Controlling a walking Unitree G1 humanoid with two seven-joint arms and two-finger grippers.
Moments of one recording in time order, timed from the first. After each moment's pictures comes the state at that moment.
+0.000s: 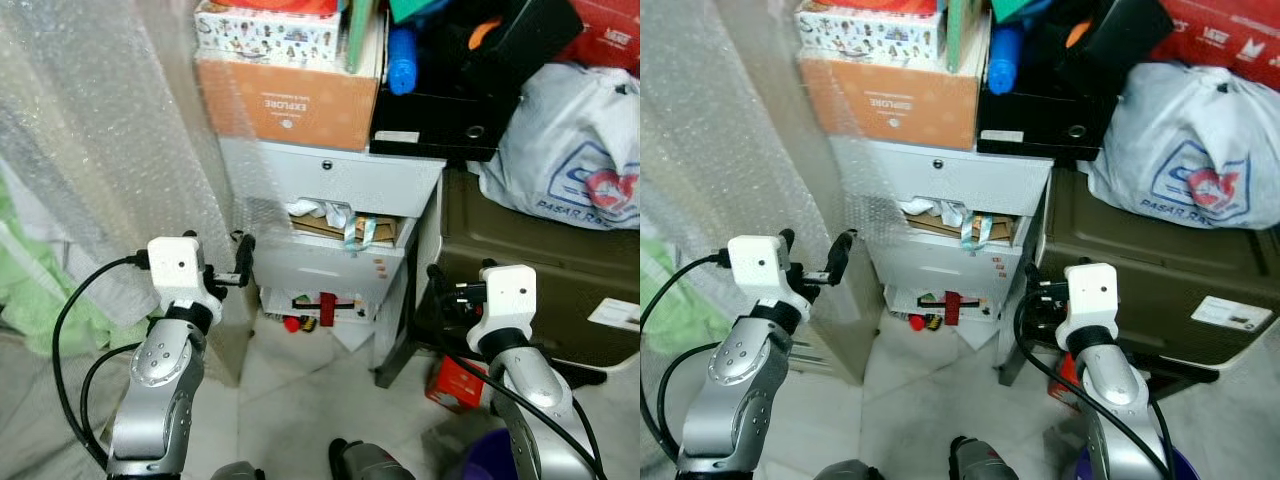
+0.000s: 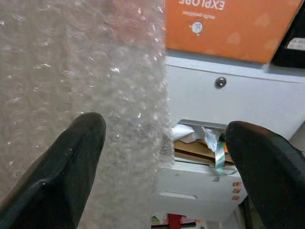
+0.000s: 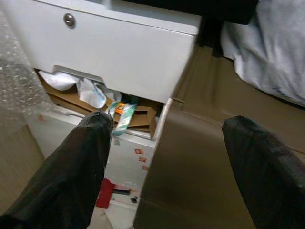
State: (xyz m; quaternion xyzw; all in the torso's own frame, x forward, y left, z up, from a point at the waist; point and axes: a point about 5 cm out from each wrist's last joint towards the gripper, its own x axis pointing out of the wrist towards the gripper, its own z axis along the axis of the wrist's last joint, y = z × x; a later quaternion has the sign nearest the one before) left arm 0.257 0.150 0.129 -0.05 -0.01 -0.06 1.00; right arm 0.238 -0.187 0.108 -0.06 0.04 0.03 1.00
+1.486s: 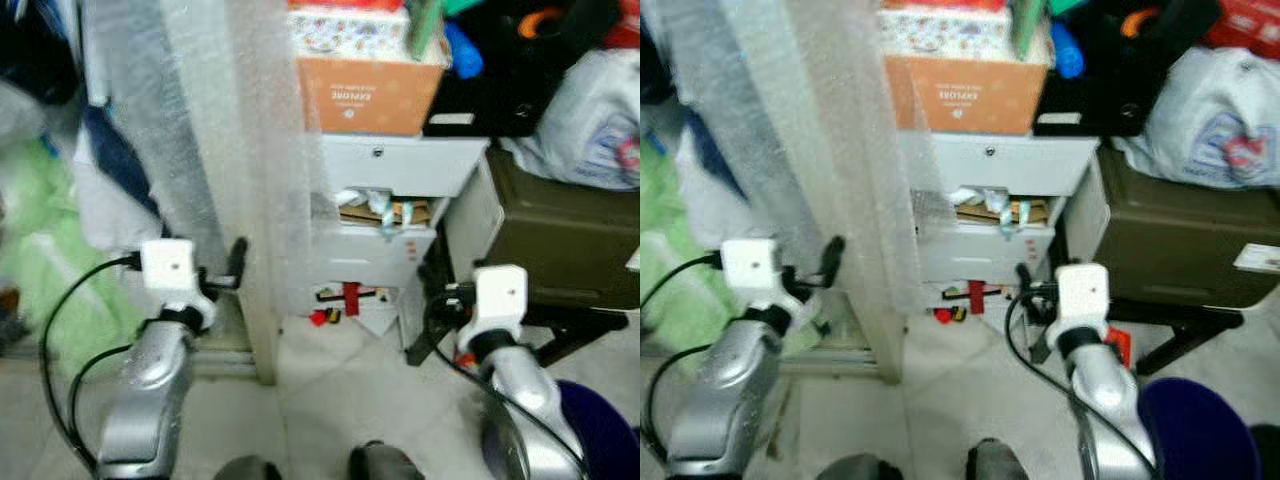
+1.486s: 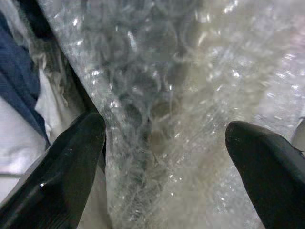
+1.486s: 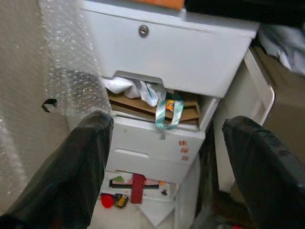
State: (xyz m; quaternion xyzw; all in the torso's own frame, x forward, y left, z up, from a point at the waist) left arm 0.256 0.156 0.127 -0.04 -0.01 -0.06 1.00; right arm 0.239 -0.179 0.107 -0.06 0.03 0.04 1.00
